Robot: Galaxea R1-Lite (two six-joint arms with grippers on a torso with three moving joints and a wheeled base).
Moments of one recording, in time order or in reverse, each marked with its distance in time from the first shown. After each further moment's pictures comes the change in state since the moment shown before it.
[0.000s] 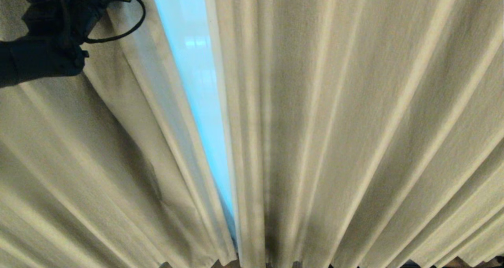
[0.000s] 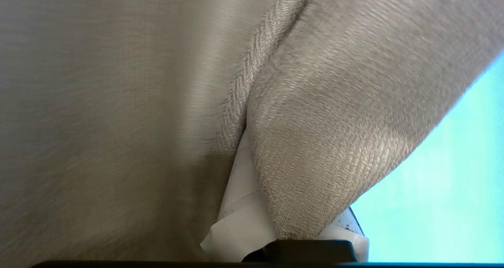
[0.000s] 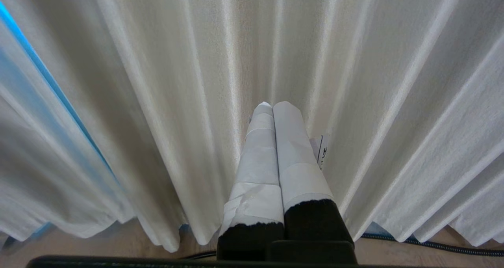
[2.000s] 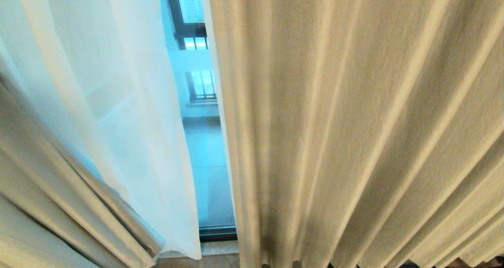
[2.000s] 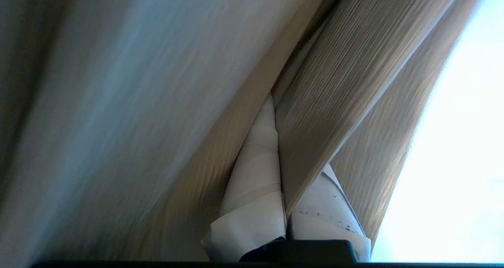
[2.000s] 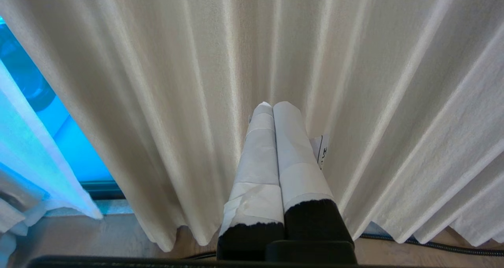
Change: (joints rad) left arm 0.830 0.130 0.161 -0.208 -0.103 -0.425; right arm 0.000 0.000 0.000 0.000 0.000 0.000
